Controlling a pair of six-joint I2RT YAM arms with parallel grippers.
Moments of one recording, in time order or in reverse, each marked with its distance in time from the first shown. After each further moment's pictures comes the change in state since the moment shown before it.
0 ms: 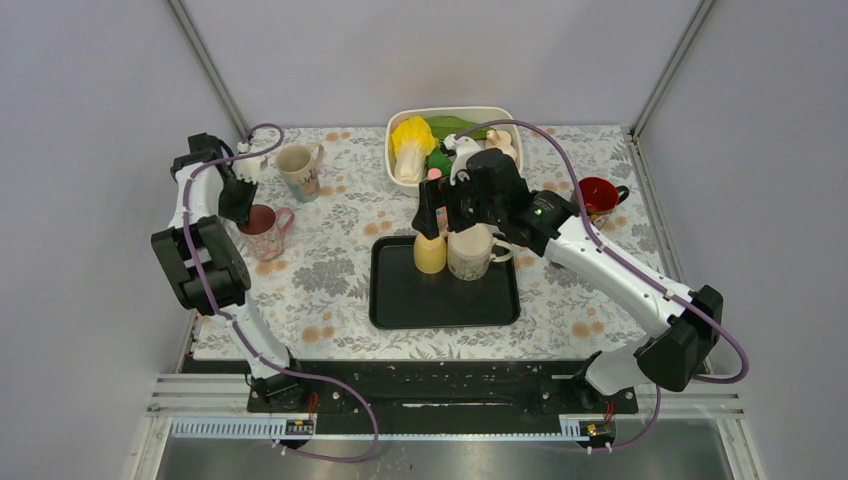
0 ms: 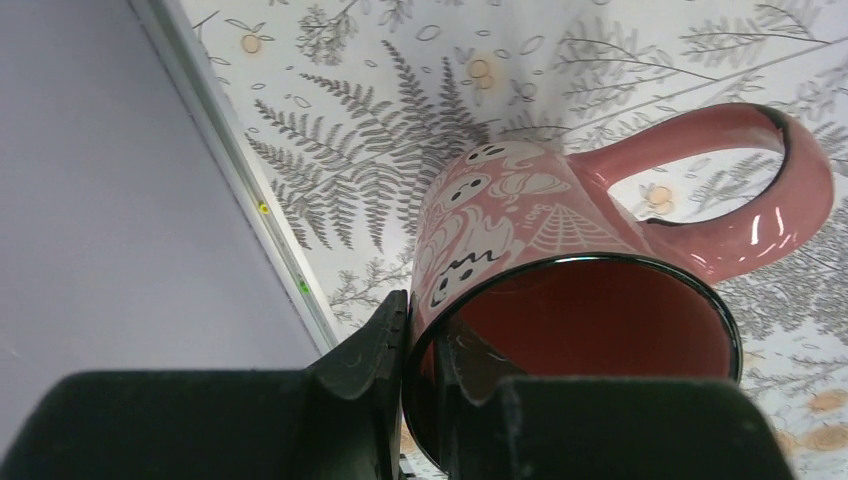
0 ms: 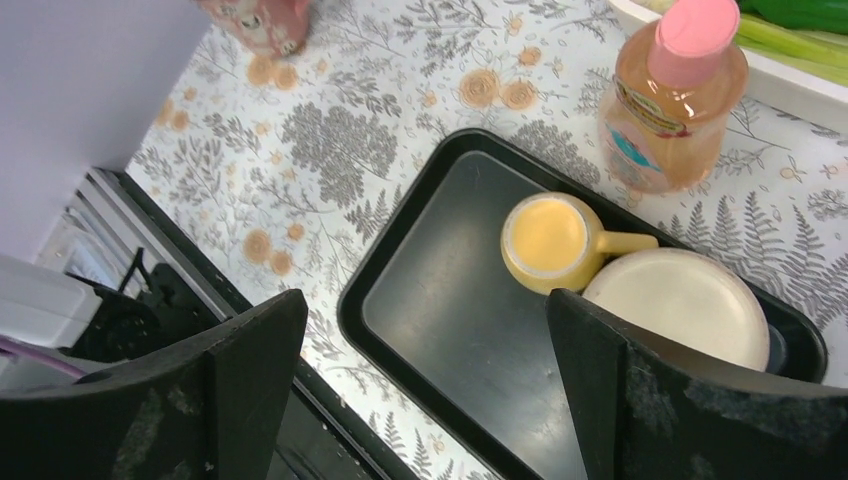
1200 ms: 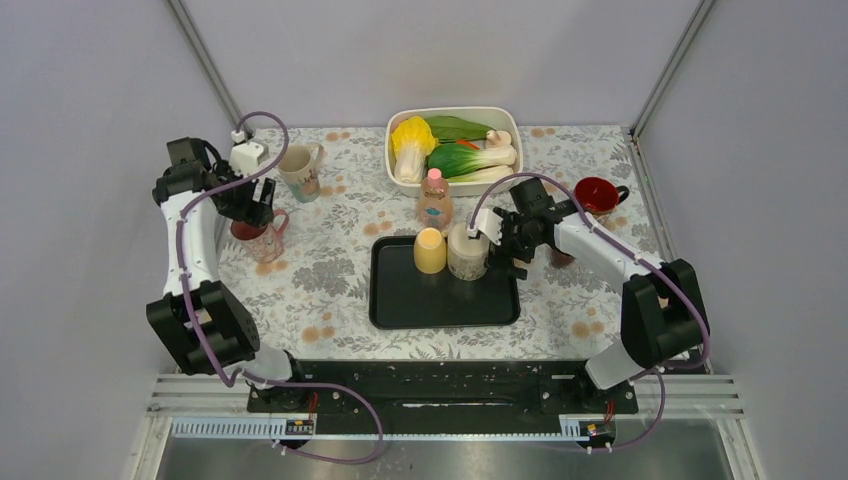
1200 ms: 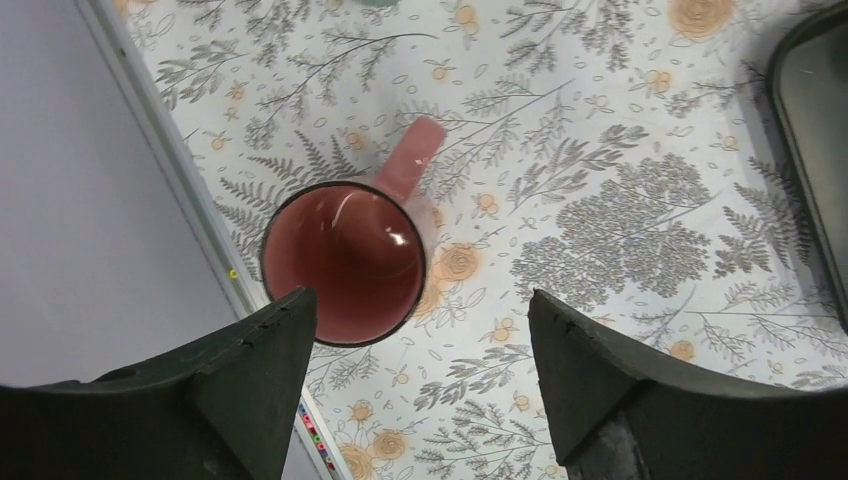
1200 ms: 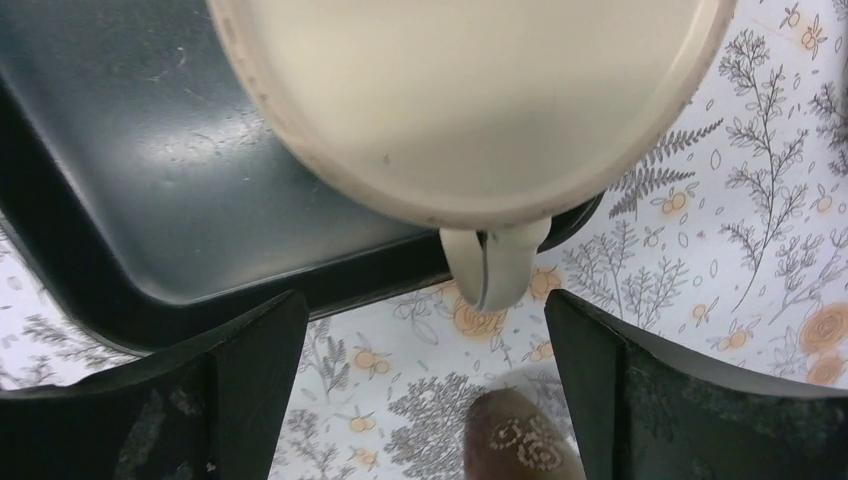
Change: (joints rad) left arm 0.035 -0.364 -0.160 0.027 0.298 0.030; right arm -0.369 0.068 -0.364 -0.208 -0.197 -1.290
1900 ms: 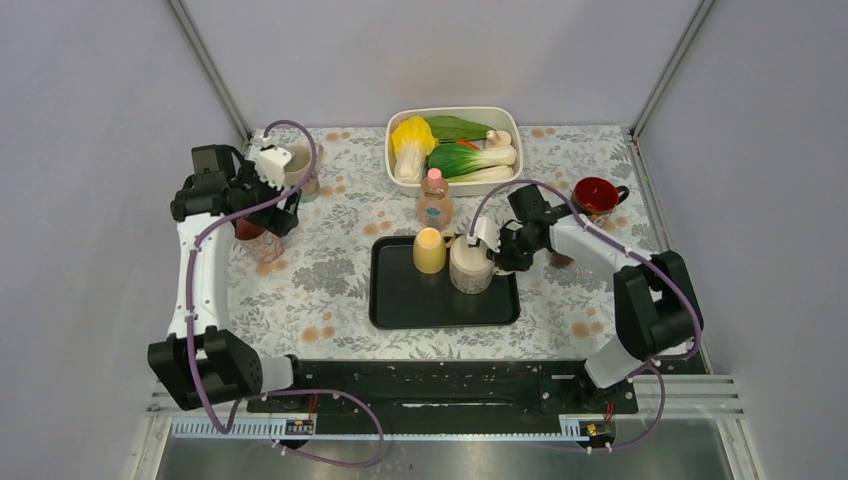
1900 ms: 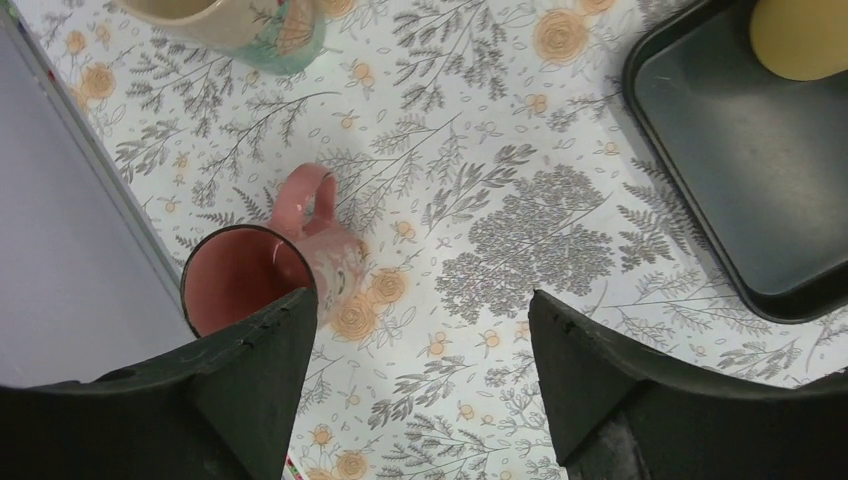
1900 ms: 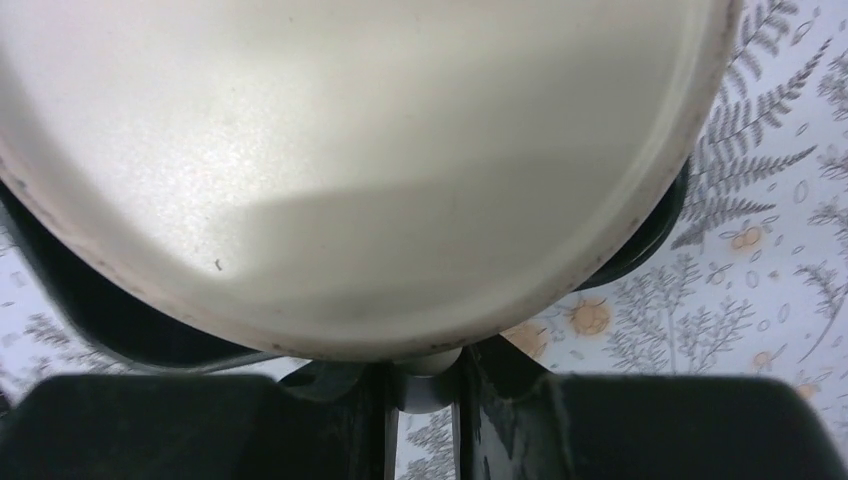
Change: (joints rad) left arm -0.164 -0.182 -0.095 -0.003 0.004 -0.040; right arm -0.008 0.087 -0.027 0.058 -0.051 -0.059
